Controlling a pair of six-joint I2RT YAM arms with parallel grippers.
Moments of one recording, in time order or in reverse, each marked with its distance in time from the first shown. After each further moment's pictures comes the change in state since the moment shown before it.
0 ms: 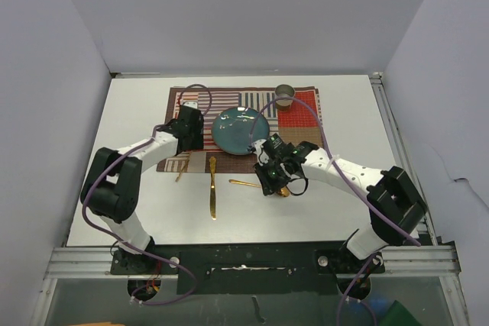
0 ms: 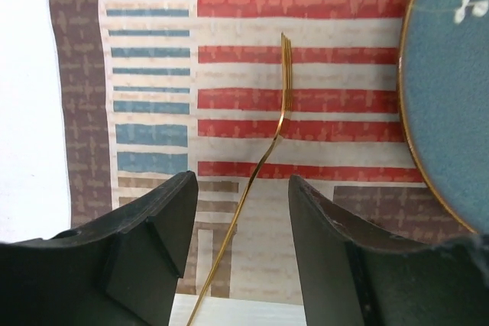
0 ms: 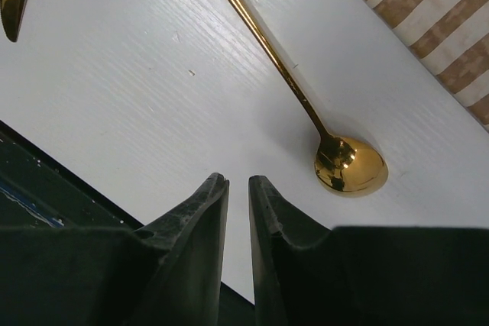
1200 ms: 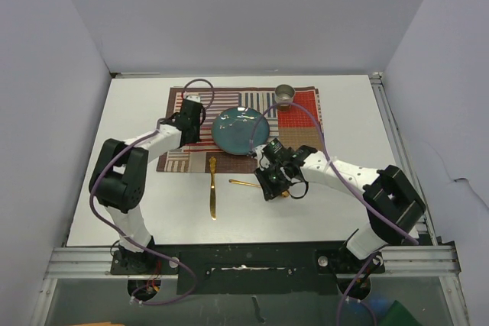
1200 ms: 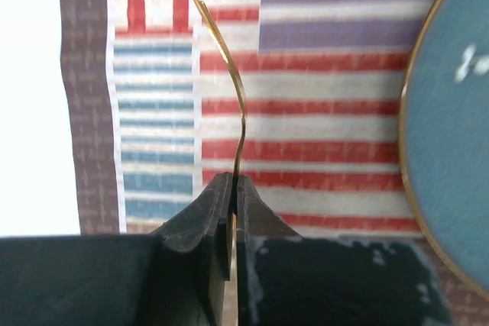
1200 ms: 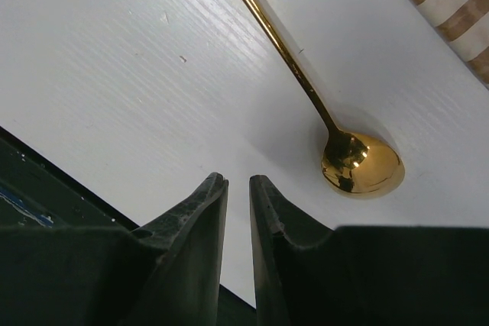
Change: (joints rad) left arm 0.015 0.080 0.052 0.015 -0.010 0.051; right arm 0.001 0.016 -0.053 0.035 -0.017 0.001
